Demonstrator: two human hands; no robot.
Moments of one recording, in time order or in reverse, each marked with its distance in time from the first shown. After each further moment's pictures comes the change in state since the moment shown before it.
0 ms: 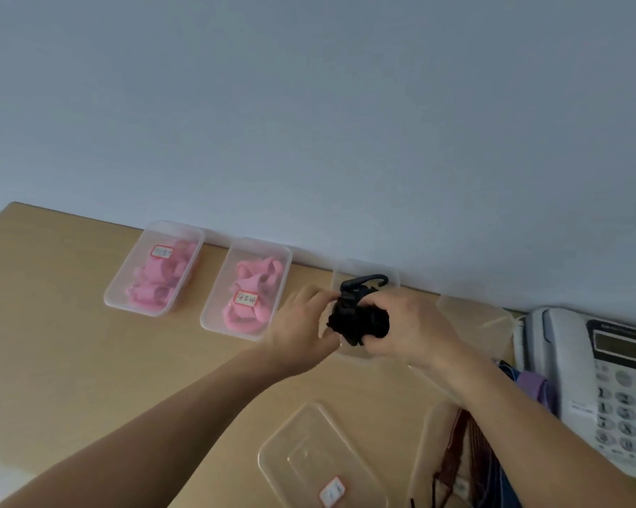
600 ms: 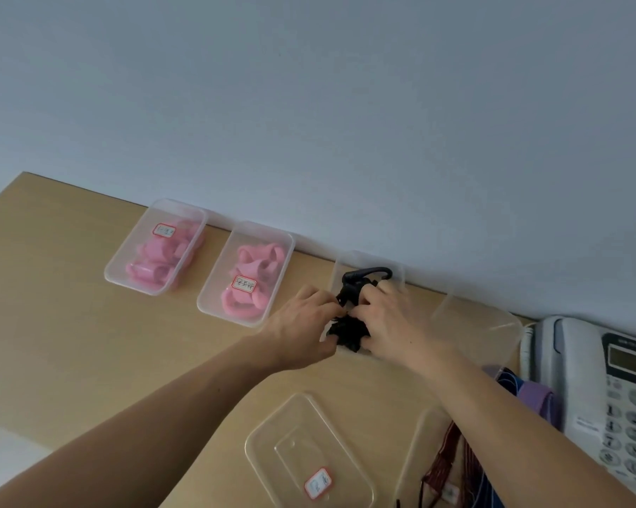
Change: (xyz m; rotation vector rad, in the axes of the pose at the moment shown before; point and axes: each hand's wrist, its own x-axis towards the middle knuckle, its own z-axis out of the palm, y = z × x) left_hand 0.008 -0.010 0.018 0.264 -0.136 0.155; right_hand 0.023 0.016 0.032 -0.496 -0.147 -0.256
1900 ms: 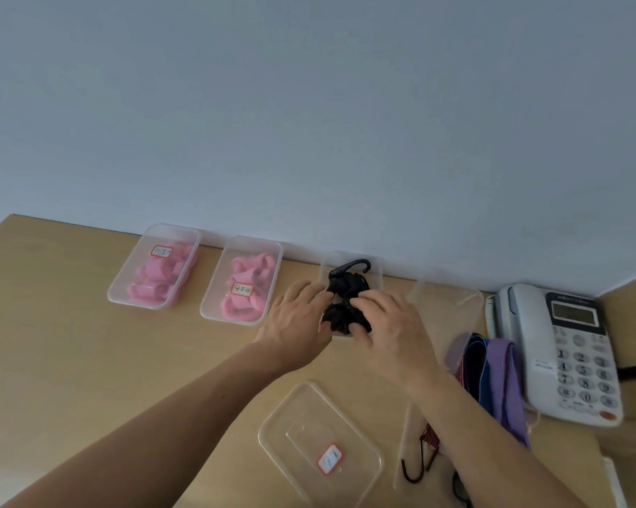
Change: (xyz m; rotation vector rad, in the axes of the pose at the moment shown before) left_hand -0.029 0.021 -0.009 0.085 0.161 -0.036; right_hand -0.069 -0.052 -0.007 0.258 0.521 0.289
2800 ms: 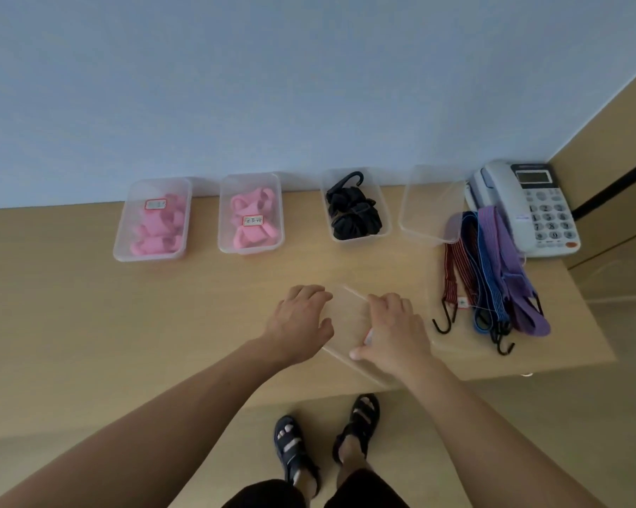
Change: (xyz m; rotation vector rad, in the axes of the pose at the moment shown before) left_hand -0.124 -0.042 0.027 -0.130 -0.325 0.098; right_hand -0.130 -0.098 0.082 -0.173 -0.379 0.571
